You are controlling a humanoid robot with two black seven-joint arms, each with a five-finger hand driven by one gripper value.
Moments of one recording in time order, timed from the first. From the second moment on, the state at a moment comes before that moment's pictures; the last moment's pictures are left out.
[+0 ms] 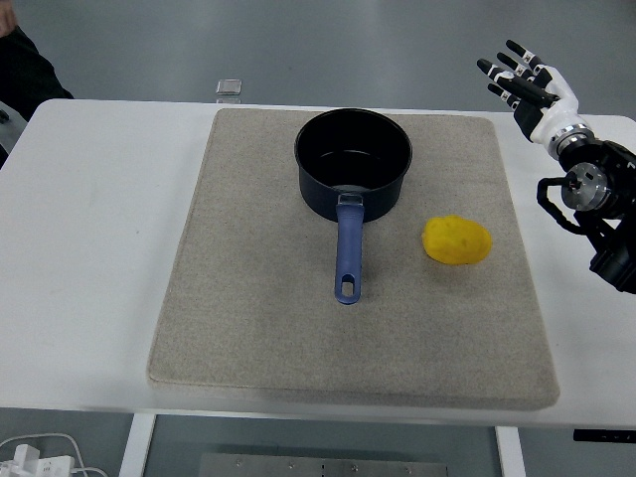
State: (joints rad) left arm -0.08 0.00 -0.05 -0.16 -0.06 -0.03 0.11; right arm 1.07 -0.15 0.48 0.33 0.00 0.10 0.24
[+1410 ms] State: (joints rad) left arm -0.08 0.00 -0.05 -0.16 -0.05 -0.03 0.11; right arm 1.05 -0.17 0.47 0.37 -0.02 0.14 0.24
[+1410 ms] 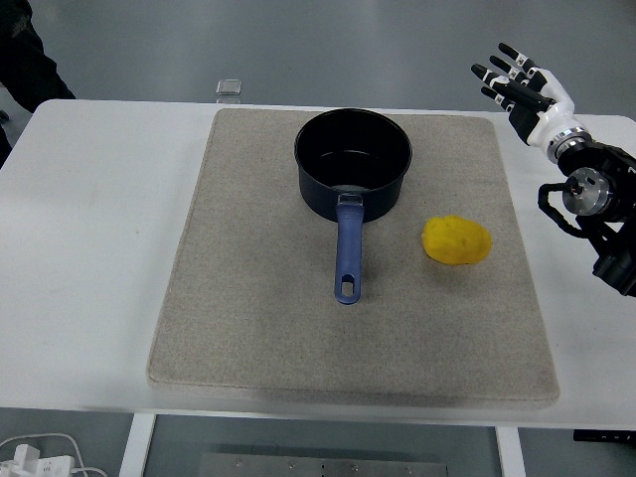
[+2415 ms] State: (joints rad) left arm -0.08 0.00 -0.05 -0.16 -0.06 -0.03 0.11; right arm 0.80 -0.80 0.43 1.17 -0.70 0.13 0.34
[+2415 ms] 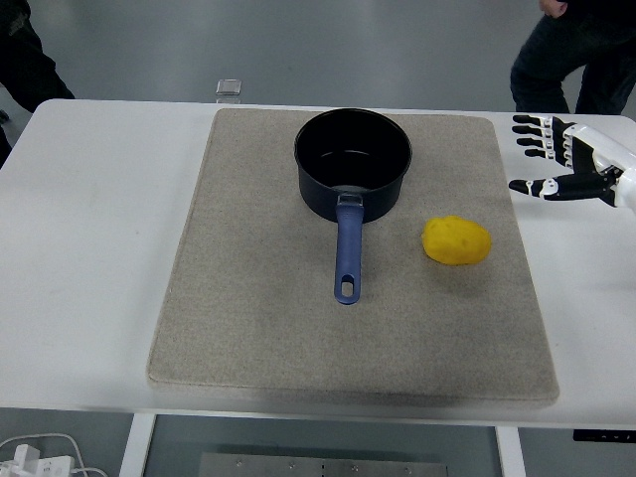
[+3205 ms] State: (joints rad) left arm -0.08 0.00 -0.05 -0.16 -0.06 -0.03 0.11; right arm 0.73 -0.83 0.41 1.31 -0.89 0.07 0.38
